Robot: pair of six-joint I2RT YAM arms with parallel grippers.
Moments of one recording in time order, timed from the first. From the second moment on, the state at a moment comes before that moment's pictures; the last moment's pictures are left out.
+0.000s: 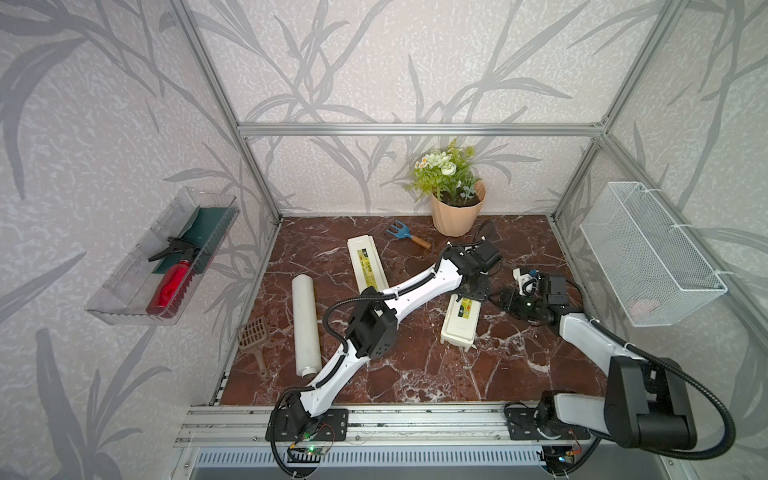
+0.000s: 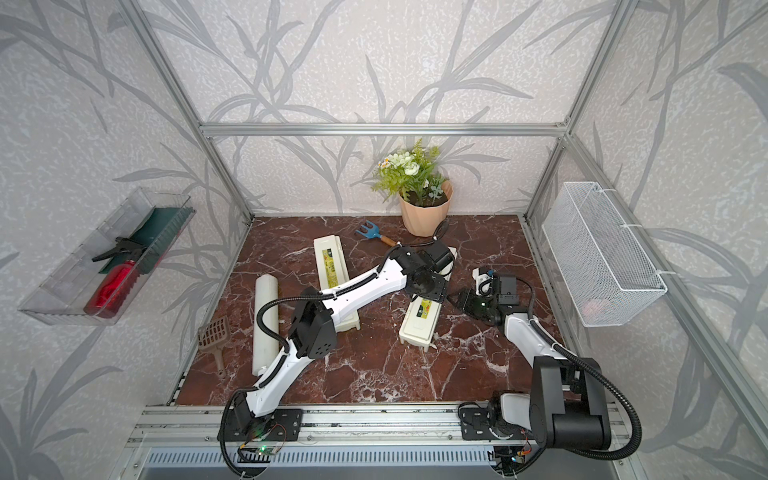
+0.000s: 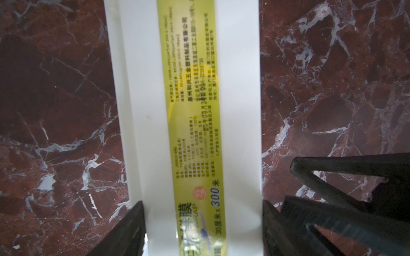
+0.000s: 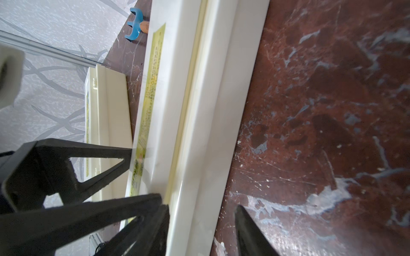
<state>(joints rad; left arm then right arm) -0.93 2.39 2.32 -1.09 -0.03 -0.55 -0.04 1.29 0.59 -0.15 -0.65 0.48</state>
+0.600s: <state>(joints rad) -0.87 2.31 2.17 -0.96 0.17 -0.55 0.02 1.52 0.79 -0.13 -0.68 0.48</state>
